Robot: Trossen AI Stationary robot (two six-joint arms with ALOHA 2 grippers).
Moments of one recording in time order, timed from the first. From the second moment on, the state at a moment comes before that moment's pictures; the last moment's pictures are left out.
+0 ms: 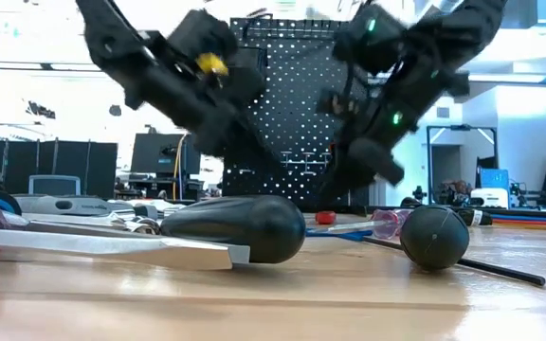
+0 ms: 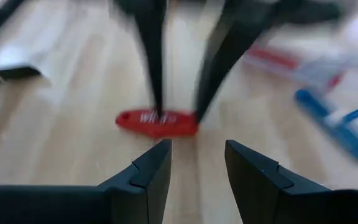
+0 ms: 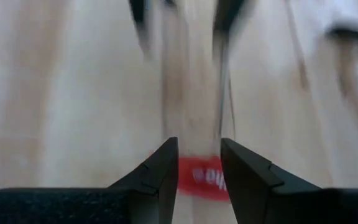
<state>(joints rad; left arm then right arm) 0.05 1.79 0.79 0.49 -0.04 0.20 0.05 1.73 0.83 0.09 0.31 -0.15</state>
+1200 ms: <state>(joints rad) 0.13 1.96 0.96 0.26 -0.02 0.08 0.13 1.59 0.53 0.43 0.31 0.19</state>
